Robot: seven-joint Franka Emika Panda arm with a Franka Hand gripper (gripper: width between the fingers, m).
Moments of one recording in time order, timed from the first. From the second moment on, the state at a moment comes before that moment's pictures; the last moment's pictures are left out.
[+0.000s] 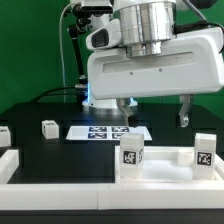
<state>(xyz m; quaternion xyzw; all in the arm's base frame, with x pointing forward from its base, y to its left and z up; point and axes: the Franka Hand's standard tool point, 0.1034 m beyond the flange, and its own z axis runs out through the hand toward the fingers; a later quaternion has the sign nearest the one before) 0.625 0.030 0.109 -0.96 0.28 -0.04 0.08</state>
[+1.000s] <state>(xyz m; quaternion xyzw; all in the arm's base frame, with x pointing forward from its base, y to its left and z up) 0.575 0.040 0.091 -0.89 0.45 0.01 0.10</state>
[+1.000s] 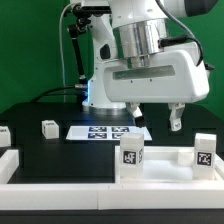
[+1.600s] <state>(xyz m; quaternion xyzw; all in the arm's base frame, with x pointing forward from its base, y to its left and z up) 0.546 0.063 0.084 -0.78 0.62 0.02 0.09</state>
